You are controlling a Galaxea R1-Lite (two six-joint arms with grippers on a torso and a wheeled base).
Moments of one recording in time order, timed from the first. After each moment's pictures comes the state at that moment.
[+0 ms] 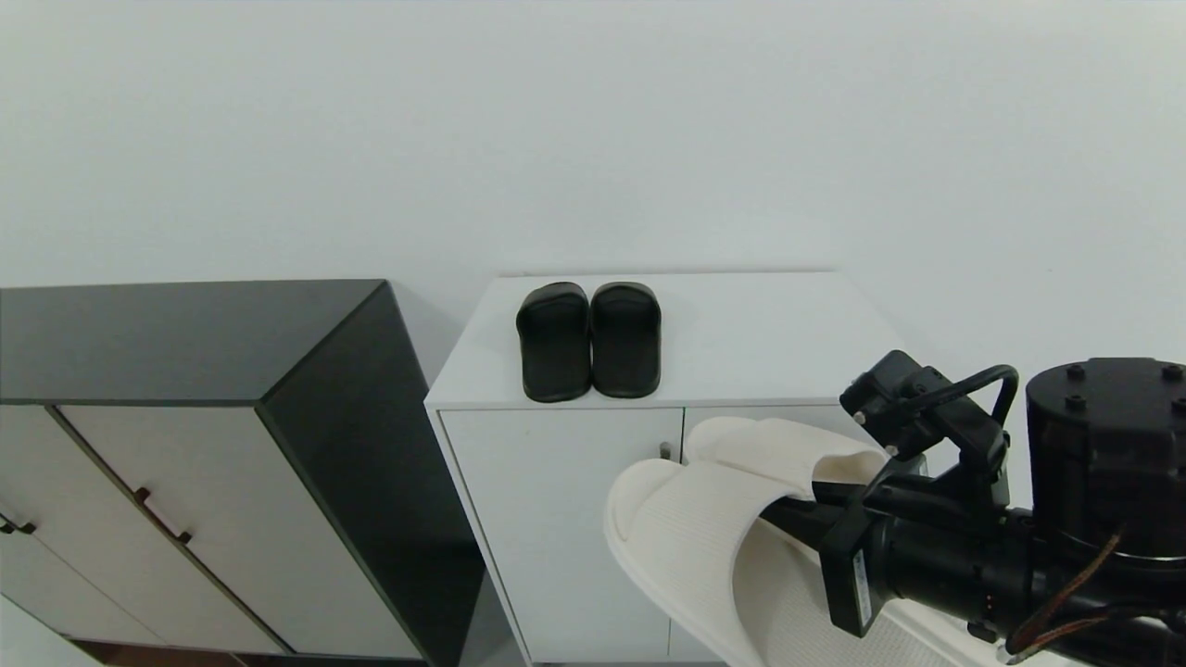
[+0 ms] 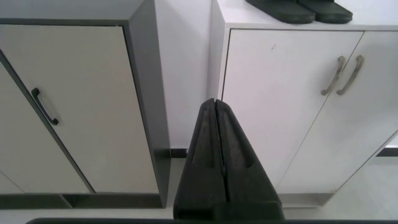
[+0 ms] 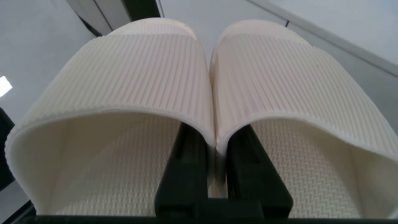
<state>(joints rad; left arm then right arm) 0.00 0.00 0.00 0.00 0.02 -0.02 0.87 1.47 -0.67 -0.47 -0.10 0.06</state>
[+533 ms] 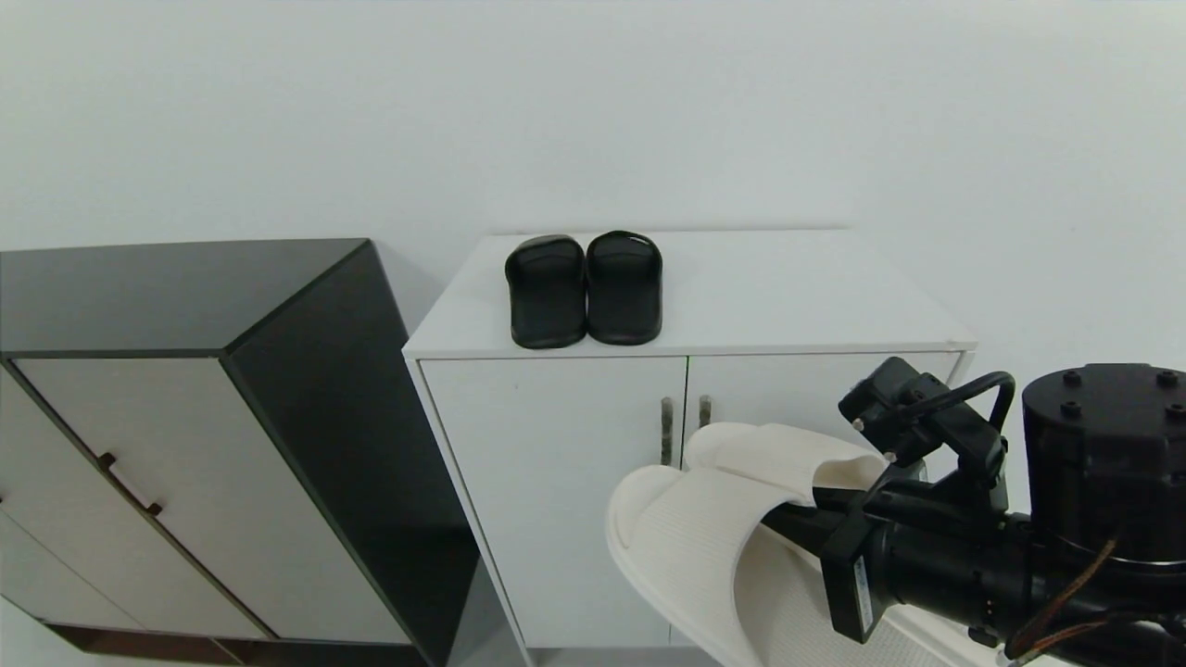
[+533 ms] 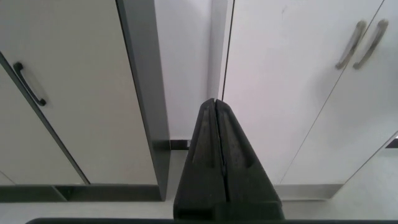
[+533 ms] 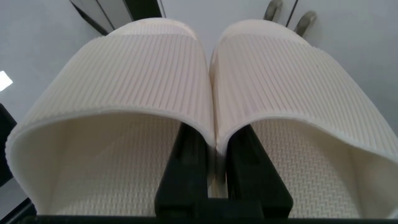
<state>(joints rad) 0.00 0.00 0.00 0.00 0.02 -0.01 0.87 1.47 -0.66 -0.47 -0.10 0.06</state>
